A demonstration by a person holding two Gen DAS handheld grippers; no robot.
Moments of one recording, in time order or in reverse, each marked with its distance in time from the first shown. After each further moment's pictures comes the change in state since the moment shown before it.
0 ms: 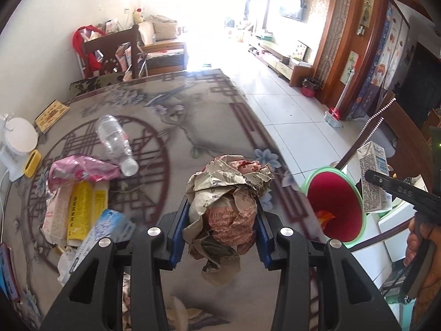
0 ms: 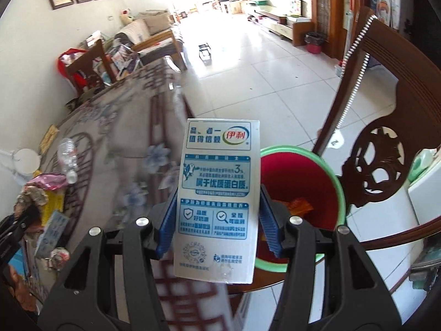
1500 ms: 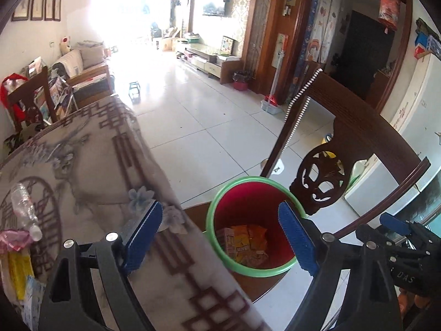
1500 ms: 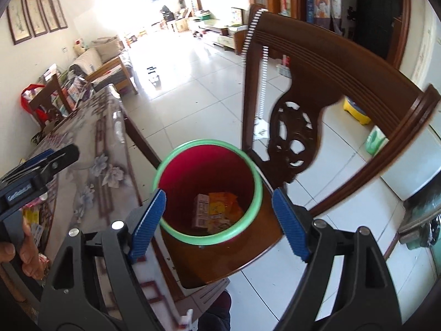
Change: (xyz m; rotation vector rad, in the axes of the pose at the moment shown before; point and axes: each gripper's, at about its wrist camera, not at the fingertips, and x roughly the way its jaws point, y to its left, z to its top) left arm 0.031 -0.156 0.032 0.225 -0.031 -0.228; right arm -0.084 -0.088 -0.053 0.156 -0.098 -0.173
